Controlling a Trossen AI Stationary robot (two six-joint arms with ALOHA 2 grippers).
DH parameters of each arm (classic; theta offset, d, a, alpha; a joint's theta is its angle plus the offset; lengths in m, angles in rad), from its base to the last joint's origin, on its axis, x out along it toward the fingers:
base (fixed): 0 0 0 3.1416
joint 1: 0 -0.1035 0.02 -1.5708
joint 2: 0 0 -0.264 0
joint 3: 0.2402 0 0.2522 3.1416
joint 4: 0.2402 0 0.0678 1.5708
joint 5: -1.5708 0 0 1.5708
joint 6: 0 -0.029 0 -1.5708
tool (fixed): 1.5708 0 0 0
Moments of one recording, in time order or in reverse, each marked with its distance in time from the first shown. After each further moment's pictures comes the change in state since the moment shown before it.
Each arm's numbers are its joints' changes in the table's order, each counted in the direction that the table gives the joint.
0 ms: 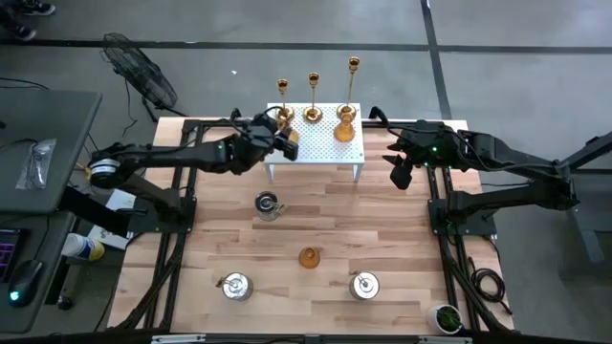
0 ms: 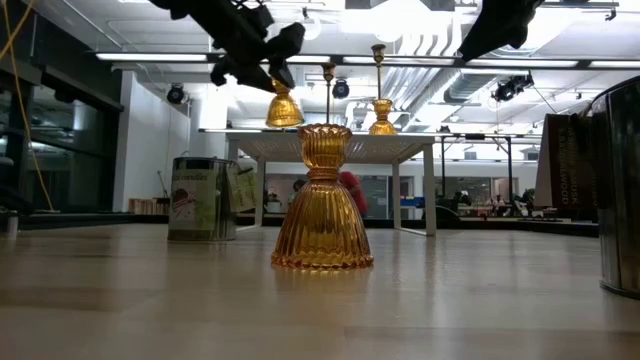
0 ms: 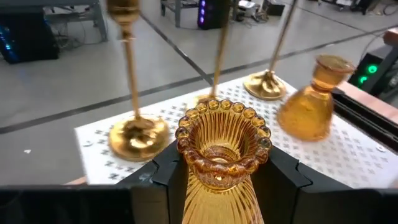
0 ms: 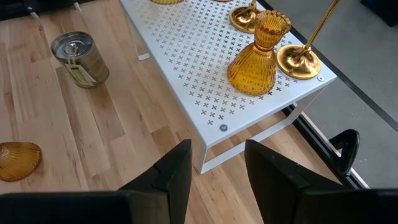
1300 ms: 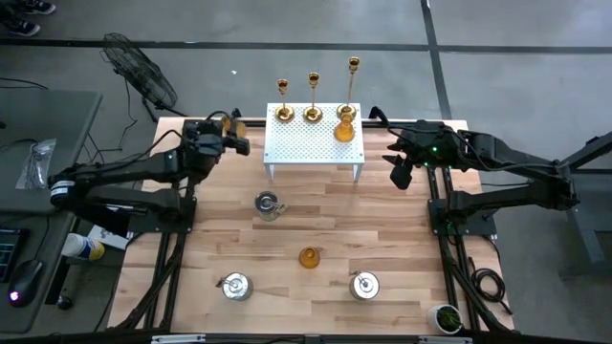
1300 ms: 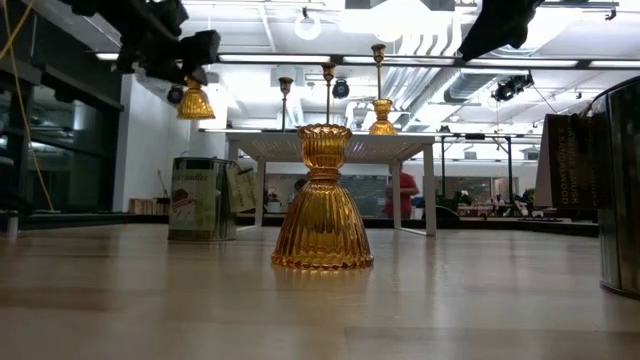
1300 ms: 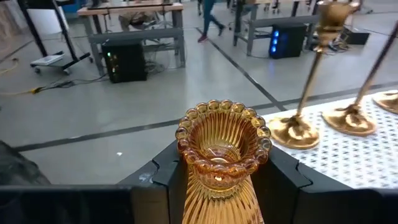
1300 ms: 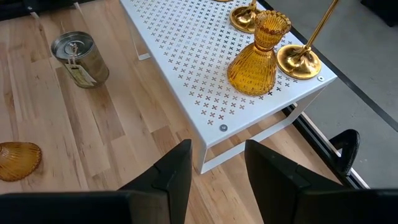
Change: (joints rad) left arm -0.043 0.501 -0.346 0.125 0.289 -0.054; right arm 0.000 0.000 0.000 0.000 0.000 0.000
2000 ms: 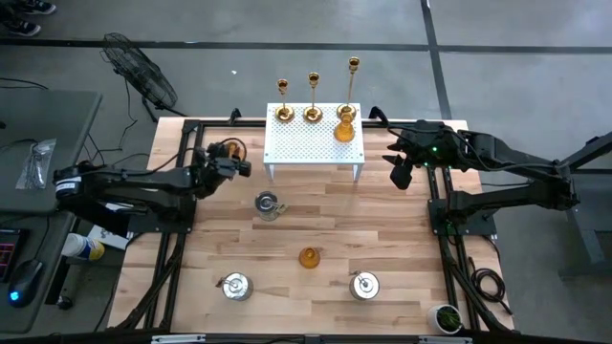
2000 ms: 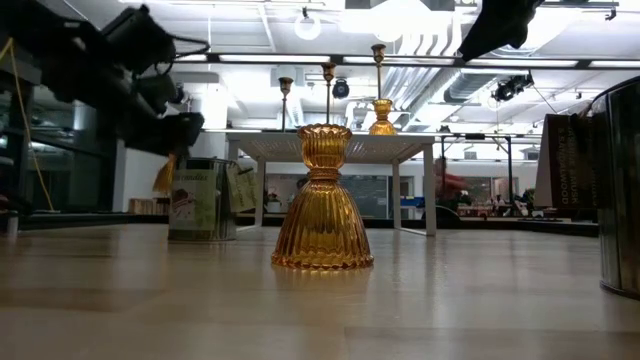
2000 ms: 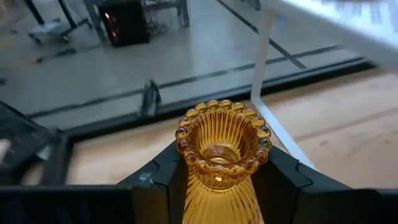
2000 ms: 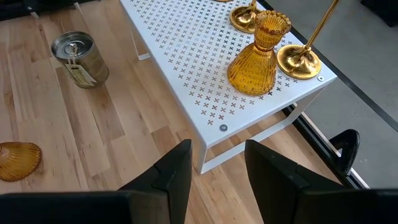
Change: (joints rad) left arm 0.000 -0.102 -0.358 -0.210 -0.040 0.137; right arm 0.000 0.000 0.000 0.000 0.000 0.000
